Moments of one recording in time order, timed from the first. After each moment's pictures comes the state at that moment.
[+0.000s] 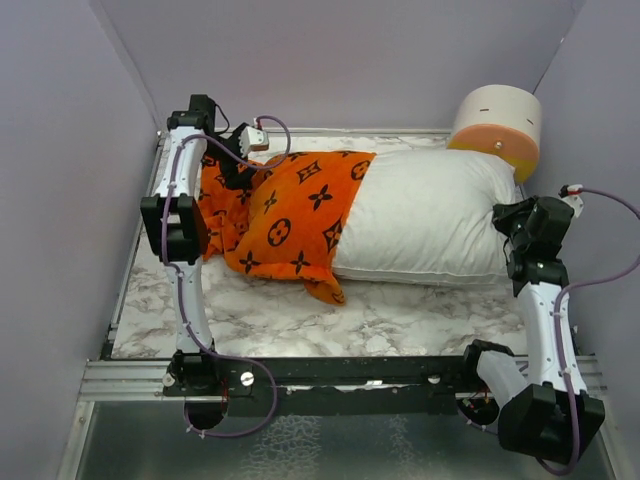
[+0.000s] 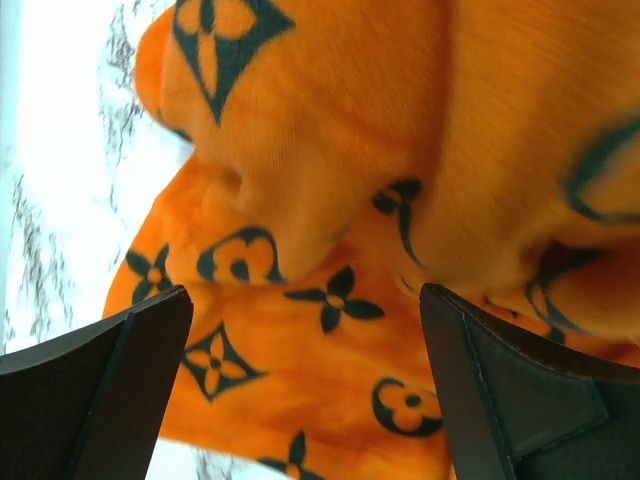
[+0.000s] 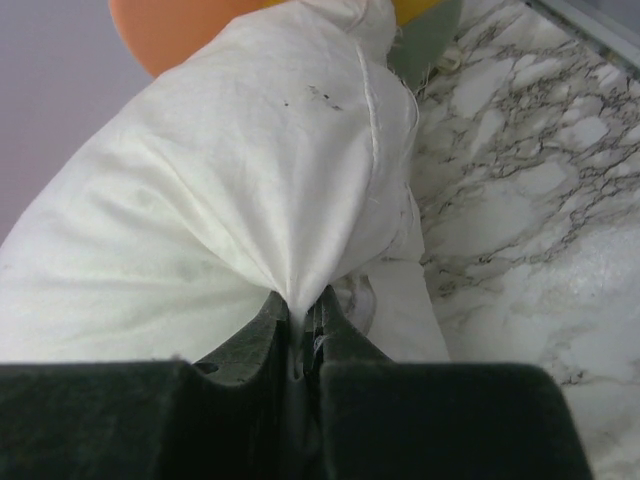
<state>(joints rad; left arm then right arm) 0.03 2.22 2.19 -1.18 0.71 1.29 -0.25 0.93 0.76 -0.18 0.01 0.66</state>
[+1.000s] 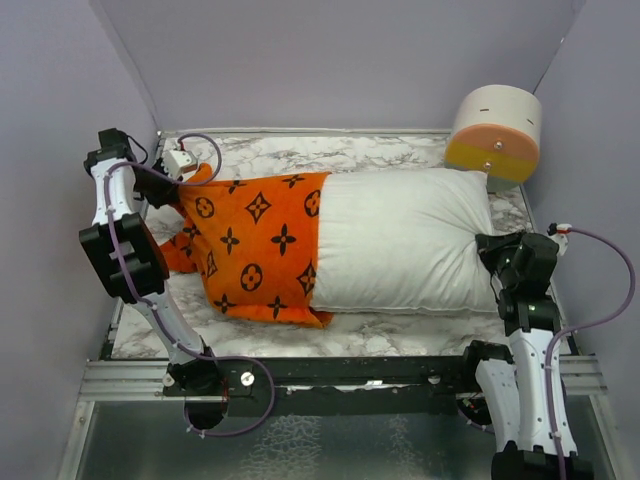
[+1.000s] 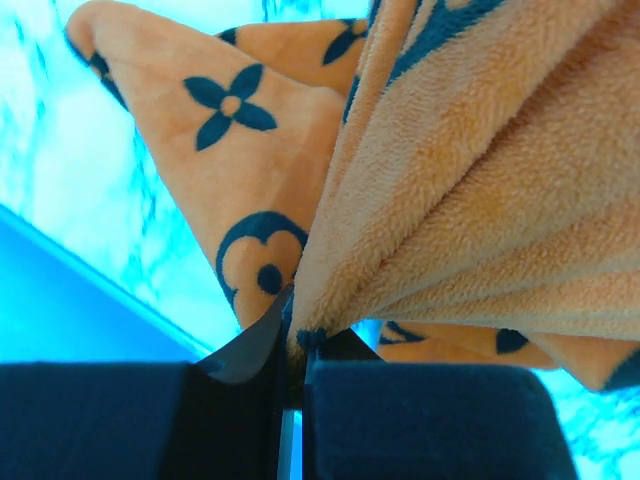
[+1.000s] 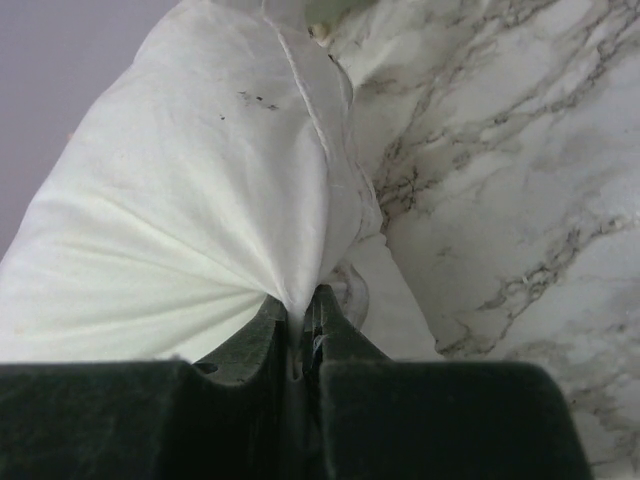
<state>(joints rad) 0.39 1.98 1.82 -1.10 0.62 1.32 -0.19 0.59 0.58 -0.36 0.03 0.81</state>
